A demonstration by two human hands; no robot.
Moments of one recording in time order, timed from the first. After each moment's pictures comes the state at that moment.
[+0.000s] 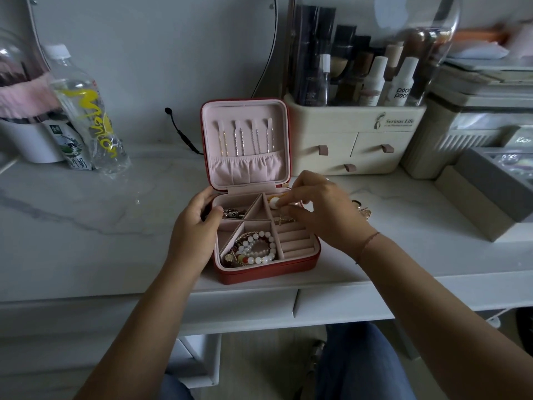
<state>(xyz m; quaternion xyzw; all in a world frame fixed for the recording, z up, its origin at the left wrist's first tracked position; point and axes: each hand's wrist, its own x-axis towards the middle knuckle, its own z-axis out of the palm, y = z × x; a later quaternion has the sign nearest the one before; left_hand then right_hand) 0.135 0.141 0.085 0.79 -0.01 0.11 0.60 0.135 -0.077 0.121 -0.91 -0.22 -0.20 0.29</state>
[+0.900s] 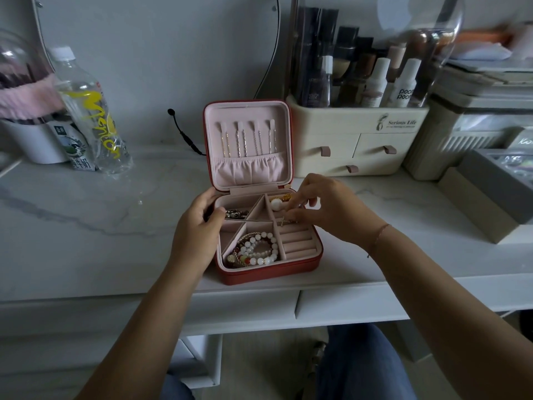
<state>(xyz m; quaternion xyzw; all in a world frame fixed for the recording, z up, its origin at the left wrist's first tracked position) 0.136 0.141 0.085 0.79 -0.02 0.13 0.60 0.138 -0.088 0.132 -0.92 -0.20 -0.10 0.31</state>
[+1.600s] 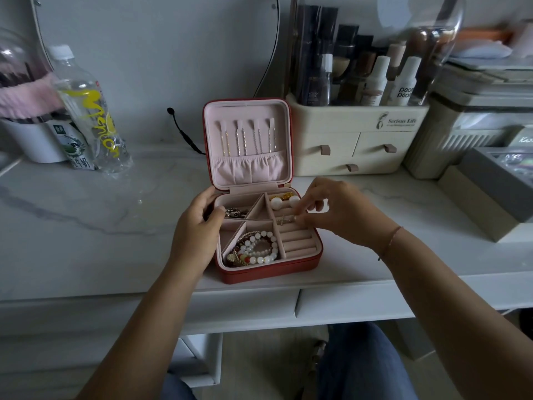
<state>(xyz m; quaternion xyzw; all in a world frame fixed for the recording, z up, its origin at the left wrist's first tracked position) 0.136 0.142 0.085 0.79 -0.03 0.13 0.60 0.129 -0.098 0.133 -0.92 -0.20 -0.08 0.32</state>
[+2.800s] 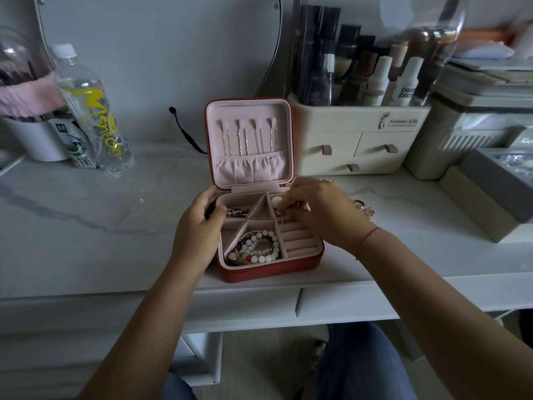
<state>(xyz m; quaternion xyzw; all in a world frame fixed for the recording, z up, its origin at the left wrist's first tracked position) 0.139 0.143 0.081 0.79 -0.02 0.12 0.60 0.143 -0.074 0.122 -0.91 -0.27 -0.19 0.25</state>
